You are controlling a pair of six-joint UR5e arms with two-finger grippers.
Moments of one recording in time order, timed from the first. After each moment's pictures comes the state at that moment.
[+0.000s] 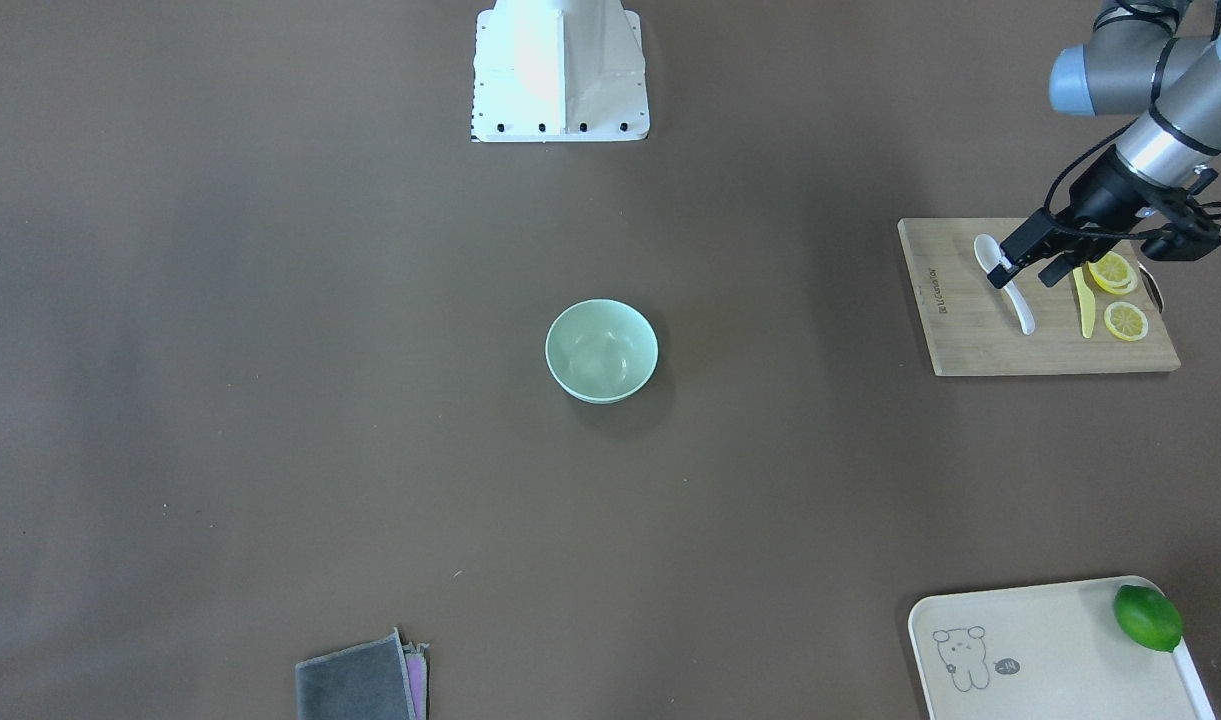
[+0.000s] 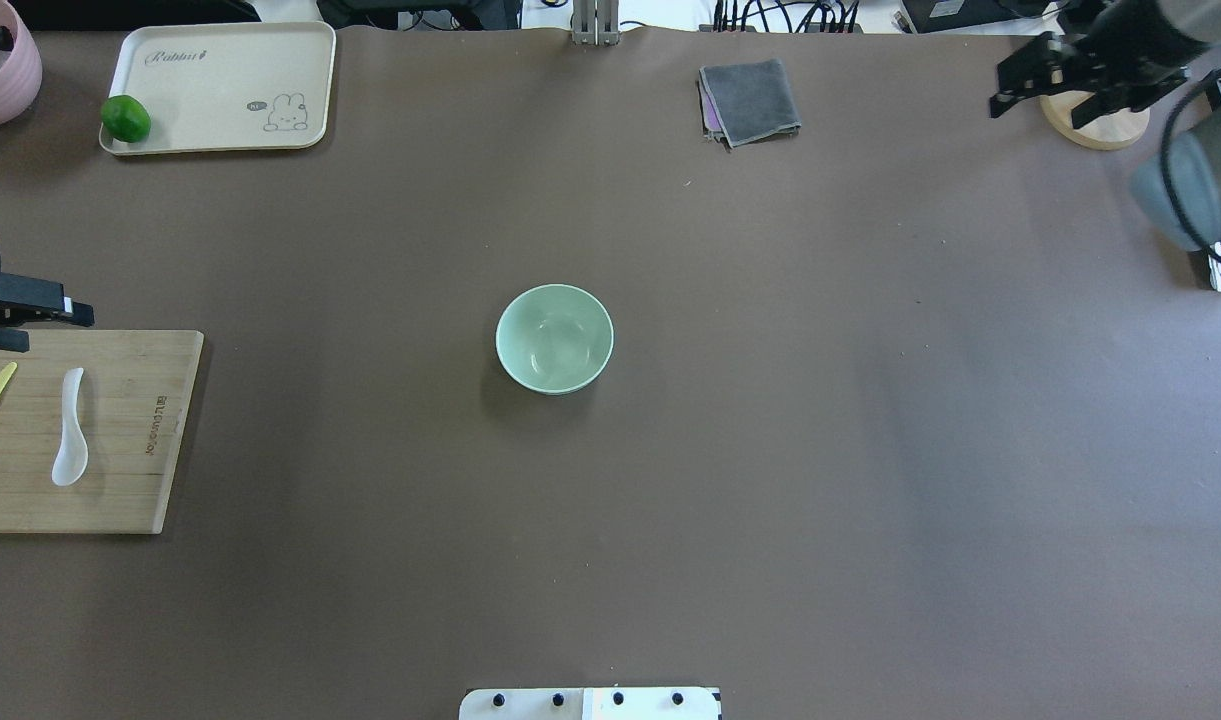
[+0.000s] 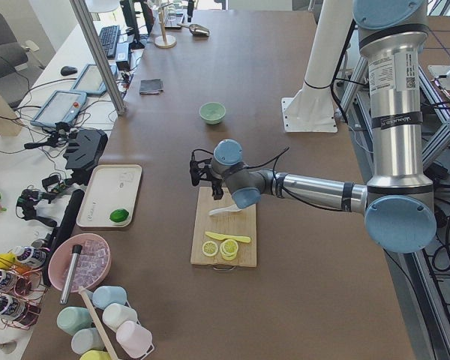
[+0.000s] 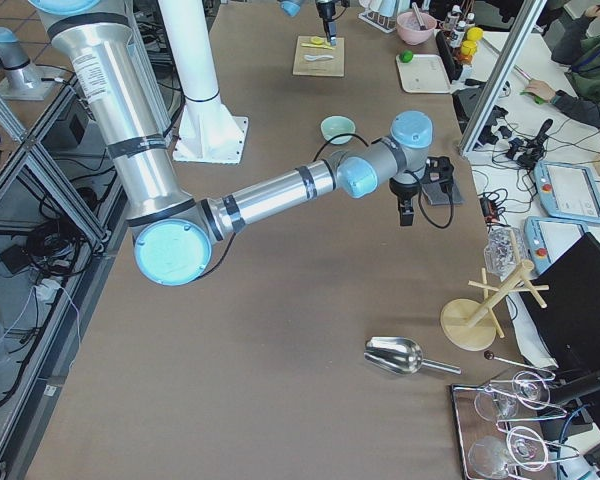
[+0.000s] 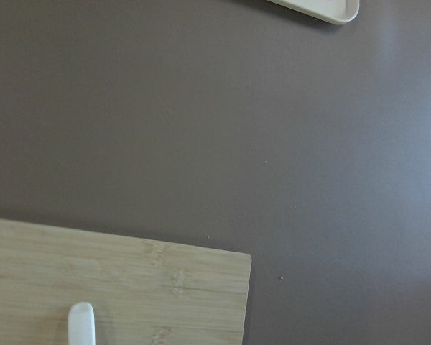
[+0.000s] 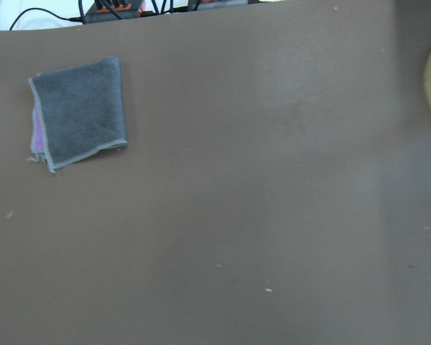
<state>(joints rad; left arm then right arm) -0.95 -1.41 -1.75 -2.49 -2.15 -1.26 1.35 -1.28 1.63 -1.38 2.39 0.48</state>
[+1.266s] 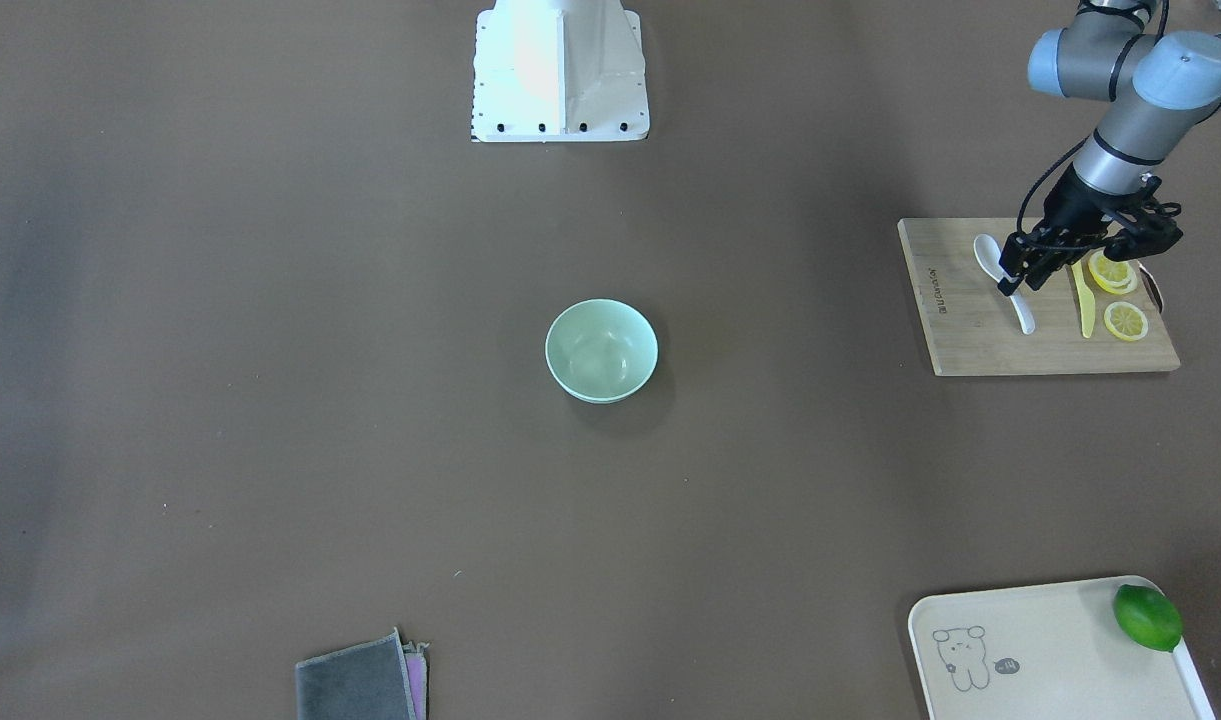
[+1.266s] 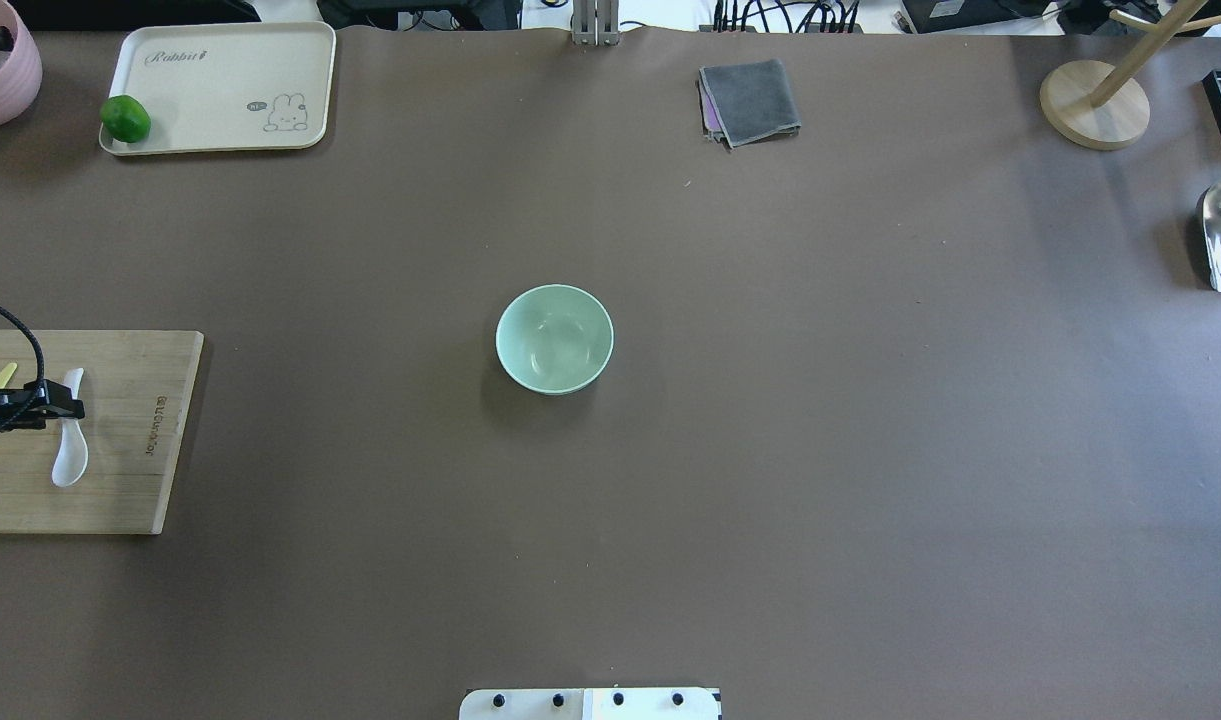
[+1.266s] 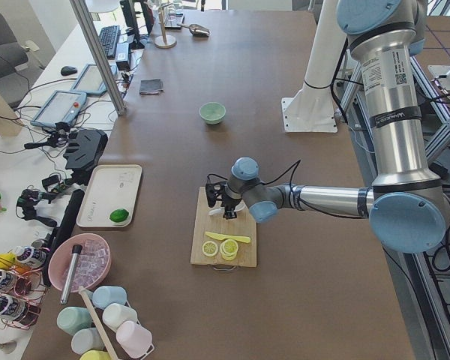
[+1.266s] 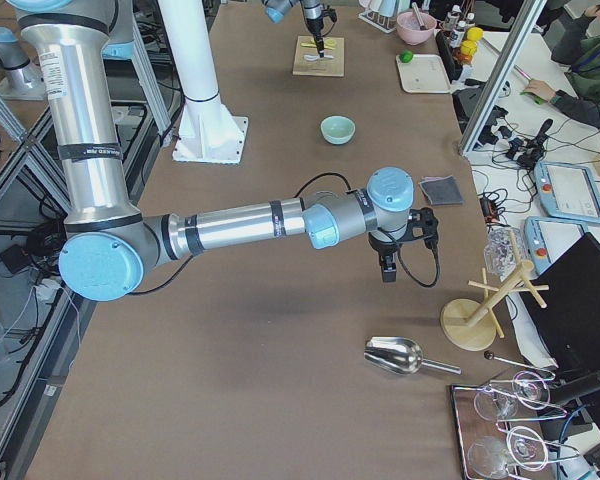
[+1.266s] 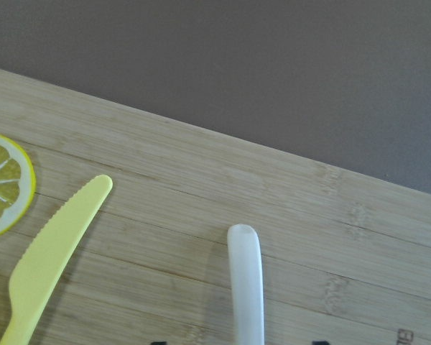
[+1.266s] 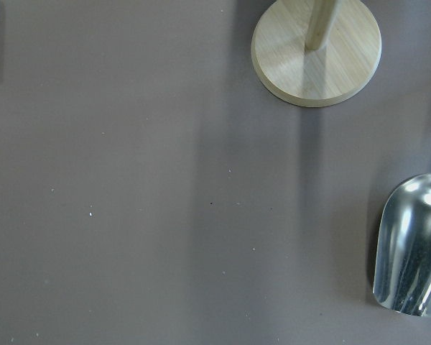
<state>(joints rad) -0.81 -1.33 -1.71 -2.49 -1.94 -1.27 1.46 -1.43 1.63 -1.38 2.43 0.29</state>
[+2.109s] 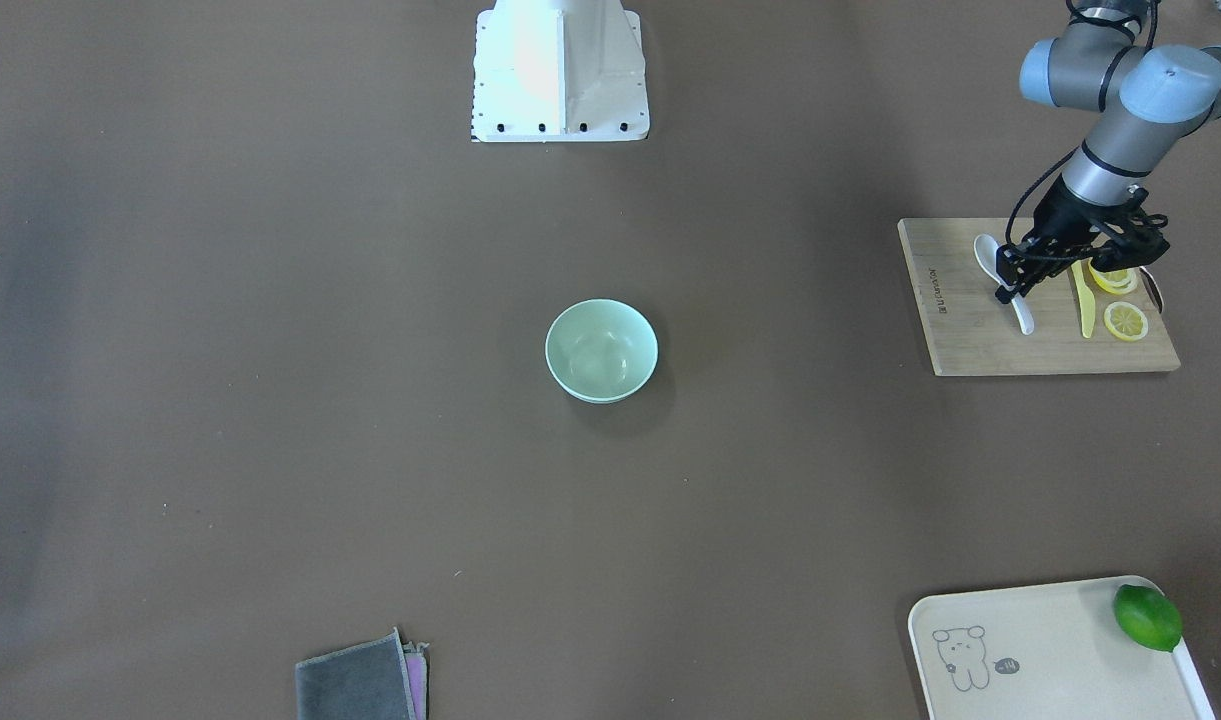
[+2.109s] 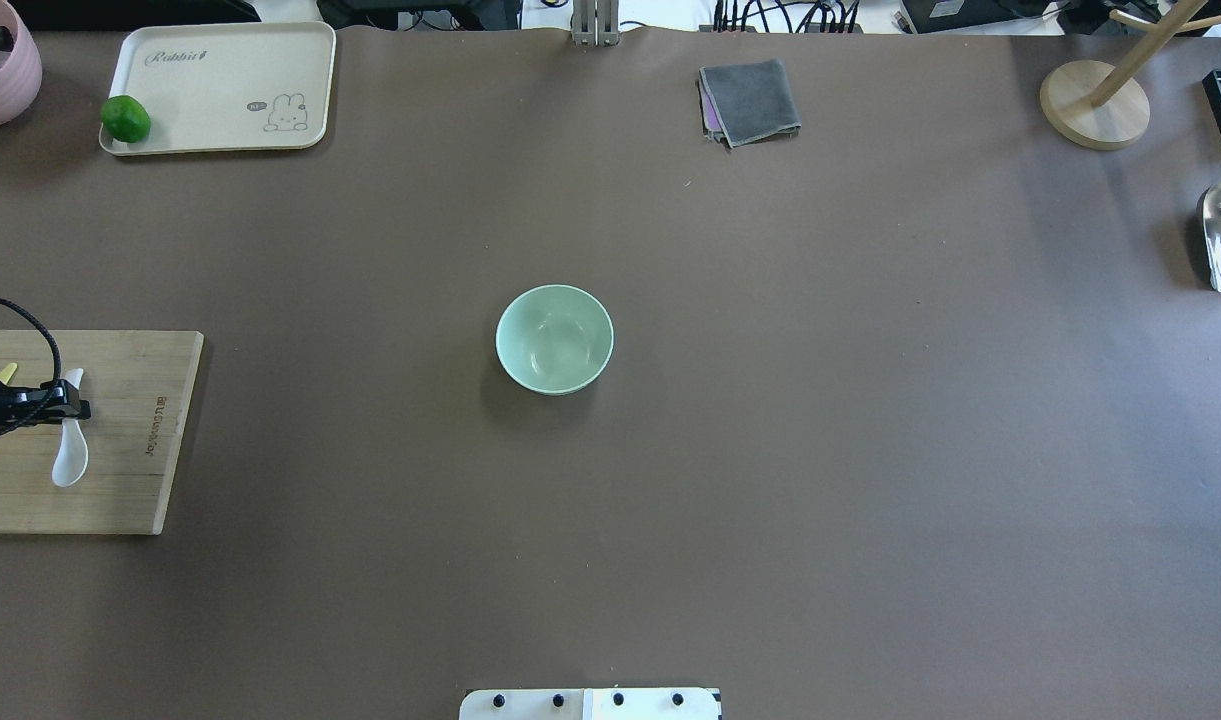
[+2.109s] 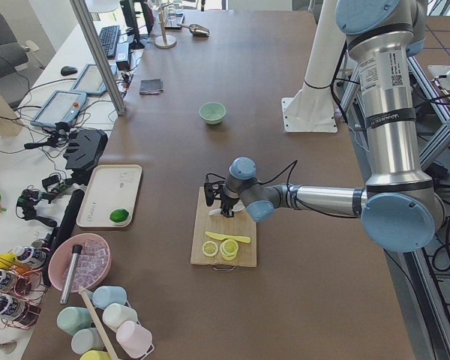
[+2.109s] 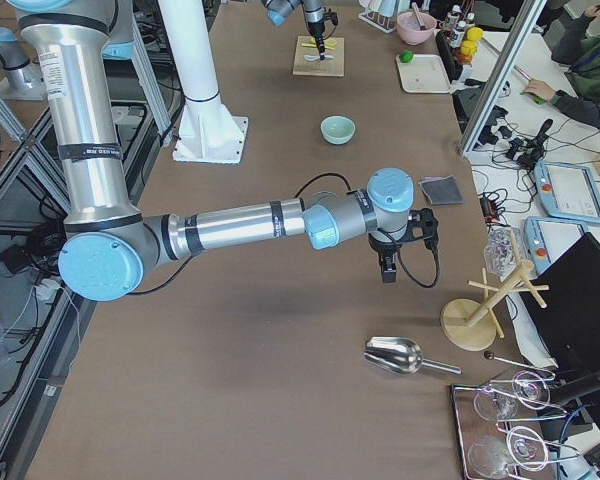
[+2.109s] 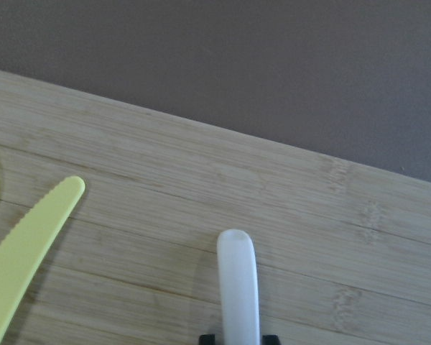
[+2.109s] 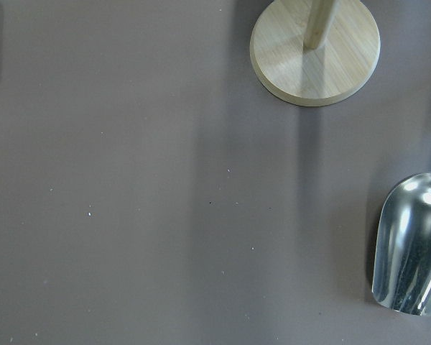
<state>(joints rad) -0.80 -1.36 -1.68 -2.49 -1.94 -1.26 1.46 -1.43 1.63 -1.38 2.43 0.29</state>
